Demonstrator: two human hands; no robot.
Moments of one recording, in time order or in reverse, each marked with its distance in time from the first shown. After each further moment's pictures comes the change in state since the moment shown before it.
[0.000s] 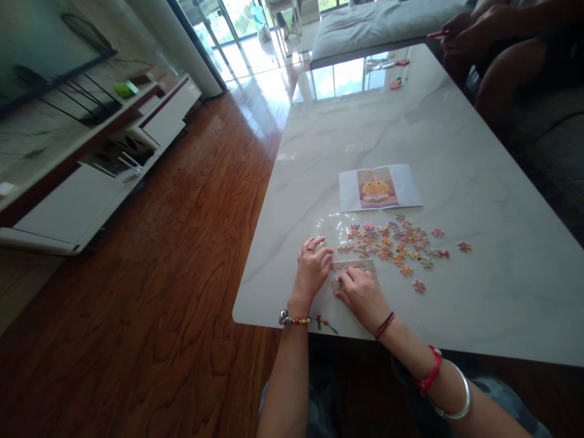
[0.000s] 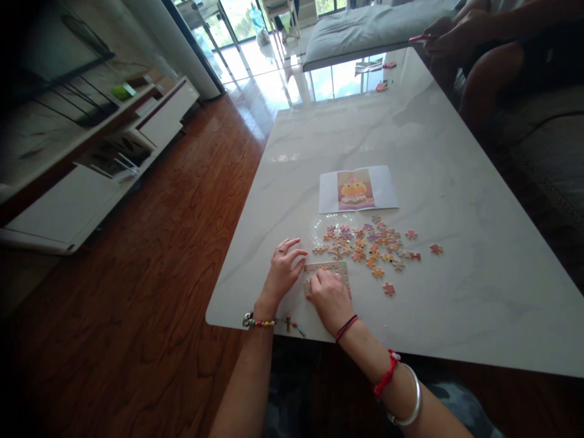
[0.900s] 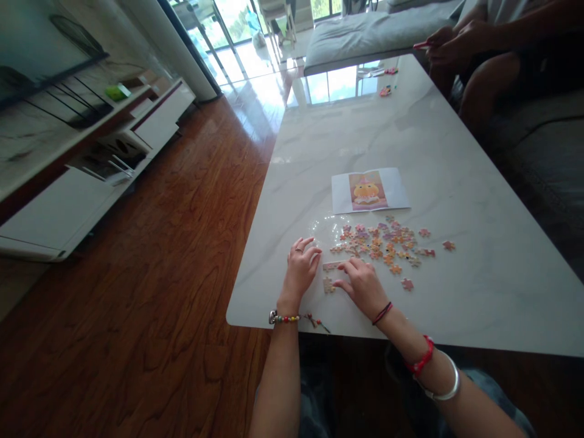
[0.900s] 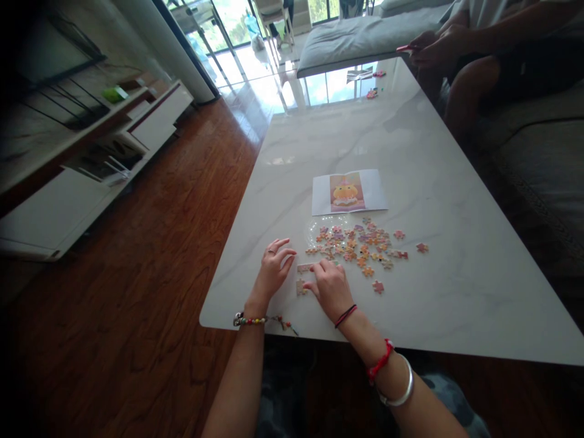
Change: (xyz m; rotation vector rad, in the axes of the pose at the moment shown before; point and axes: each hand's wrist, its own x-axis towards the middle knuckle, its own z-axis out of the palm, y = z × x) left_hand 0.001 -0.008 -0.002 0.026 0.004 -0.003; right_hand 0.007 0.024 -0.005 0.219 0.147 0.062
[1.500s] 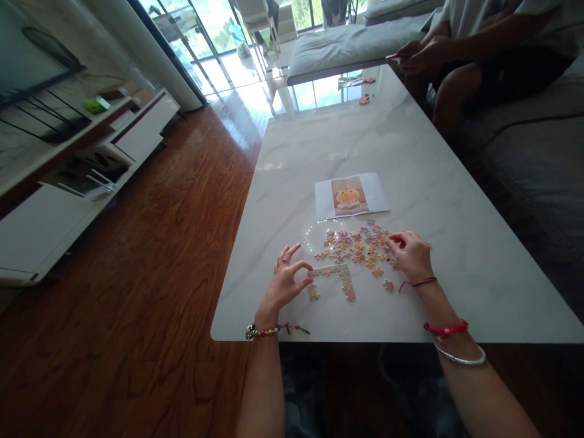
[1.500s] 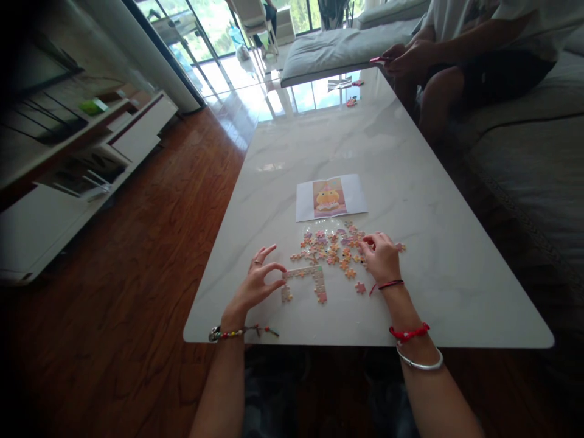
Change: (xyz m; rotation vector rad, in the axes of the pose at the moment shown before) left_hand -0.002 -0.001 -0.016 -0.081 -0.261 0.073; right_hand 0.005 0.129 -0.057 0.044 0.410 0.335
